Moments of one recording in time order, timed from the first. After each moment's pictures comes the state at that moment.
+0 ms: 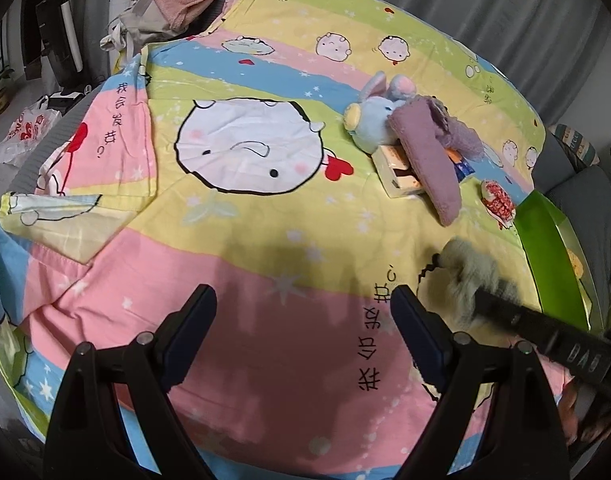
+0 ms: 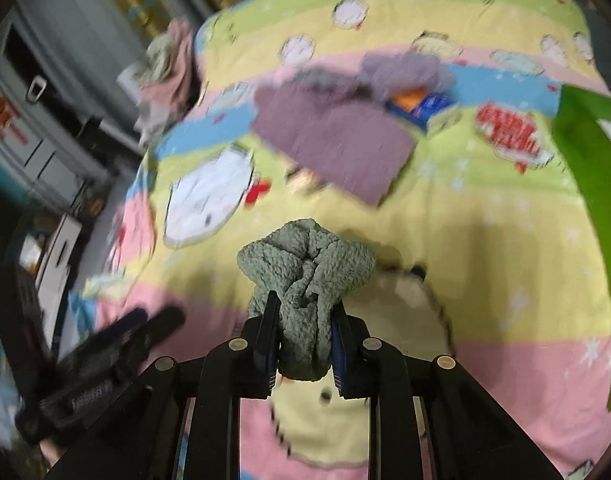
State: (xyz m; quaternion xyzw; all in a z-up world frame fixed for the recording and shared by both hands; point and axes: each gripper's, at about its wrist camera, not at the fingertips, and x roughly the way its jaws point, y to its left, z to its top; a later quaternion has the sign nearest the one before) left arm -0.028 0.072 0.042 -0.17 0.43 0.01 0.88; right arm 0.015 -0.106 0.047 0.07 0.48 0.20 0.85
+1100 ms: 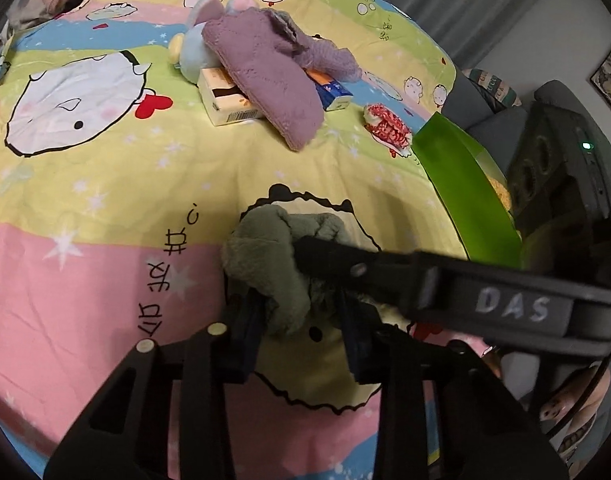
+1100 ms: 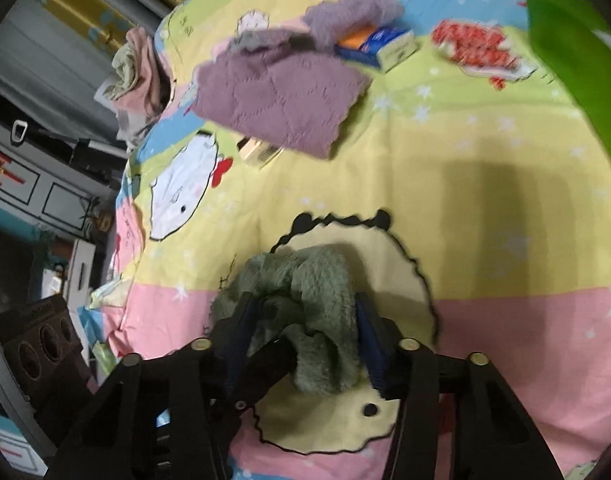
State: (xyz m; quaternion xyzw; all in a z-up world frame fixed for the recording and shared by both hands) left arm -0.013 -0.020 0.020 -0.17 0.46 -0.18 0.85; right arm 0.031 -0.138 0.014 0.17 0.54 0.19 0.81
